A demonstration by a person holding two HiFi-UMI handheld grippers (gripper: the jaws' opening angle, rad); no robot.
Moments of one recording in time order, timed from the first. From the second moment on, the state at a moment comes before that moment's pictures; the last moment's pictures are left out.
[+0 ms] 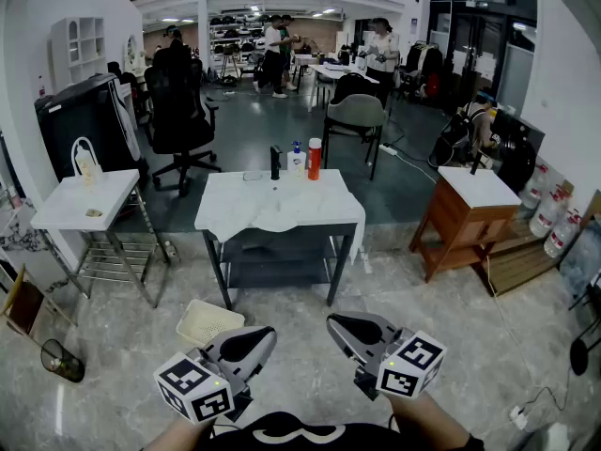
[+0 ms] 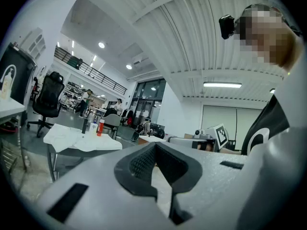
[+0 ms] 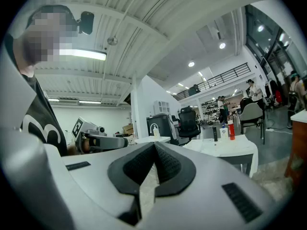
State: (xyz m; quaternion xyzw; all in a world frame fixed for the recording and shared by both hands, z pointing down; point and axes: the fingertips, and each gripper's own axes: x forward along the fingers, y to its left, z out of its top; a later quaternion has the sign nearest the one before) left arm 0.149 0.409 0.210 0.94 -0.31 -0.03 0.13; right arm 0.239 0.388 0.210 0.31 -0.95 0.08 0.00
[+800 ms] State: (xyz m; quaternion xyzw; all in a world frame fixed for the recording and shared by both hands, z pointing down) left arm 0.160 0.411 0.217 0.94 -0.31 0.00 0.12; right arm 0.258 0.402 0.202 0.34 -0.94 0.08 -0.04
